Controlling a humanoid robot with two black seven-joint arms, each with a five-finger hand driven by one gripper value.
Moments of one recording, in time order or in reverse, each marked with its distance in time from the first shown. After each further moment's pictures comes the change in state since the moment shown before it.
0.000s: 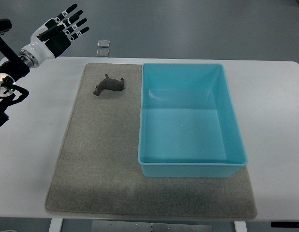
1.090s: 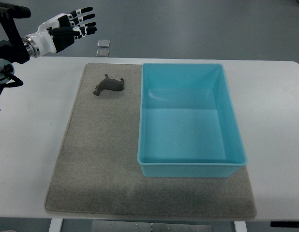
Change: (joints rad) left arm -0.119 0.005 0.040 0.039 0.468 0.000 -0.024; right arm 0.000 0.000 0.000 0.000 0.000 0.000 0.000
